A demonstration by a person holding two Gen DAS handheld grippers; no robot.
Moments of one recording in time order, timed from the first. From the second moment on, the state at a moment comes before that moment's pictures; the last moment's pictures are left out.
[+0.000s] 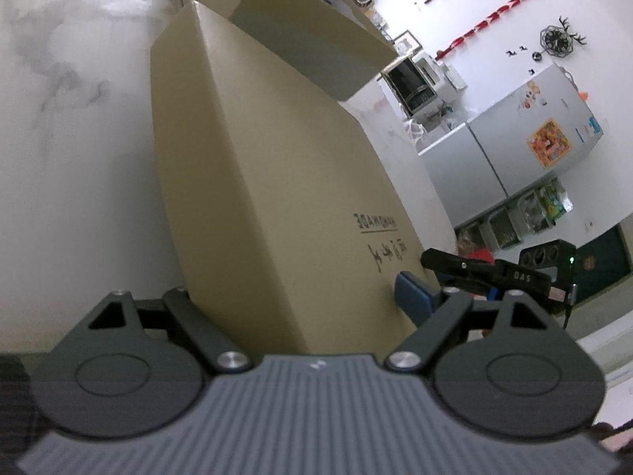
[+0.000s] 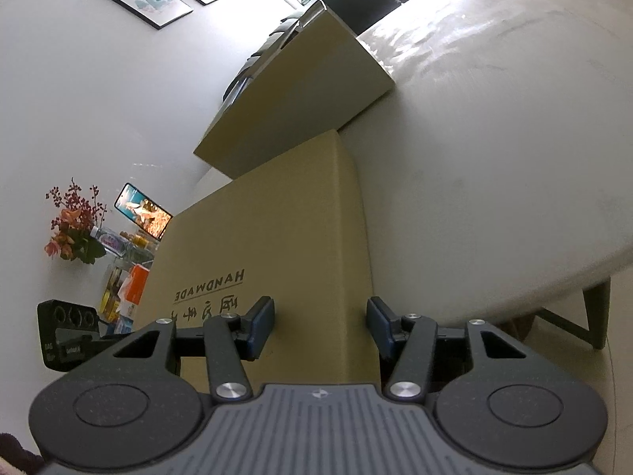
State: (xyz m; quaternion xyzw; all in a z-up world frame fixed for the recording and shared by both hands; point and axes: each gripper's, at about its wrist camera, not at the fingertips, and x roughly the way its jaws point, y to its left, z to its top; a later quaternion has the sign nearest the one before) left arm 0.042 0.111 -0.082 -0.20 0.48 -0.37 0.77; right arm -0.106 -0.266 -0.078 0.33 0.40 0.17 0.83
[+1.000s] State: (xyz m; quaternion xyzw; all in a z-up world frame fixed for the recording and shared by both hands) left arm 0.031 0.138 -0.126 -0.27 0.51 -0.41 0.70; right arm -0.118 -0.266 -0.121 0.43 0.41 0.28 0.75
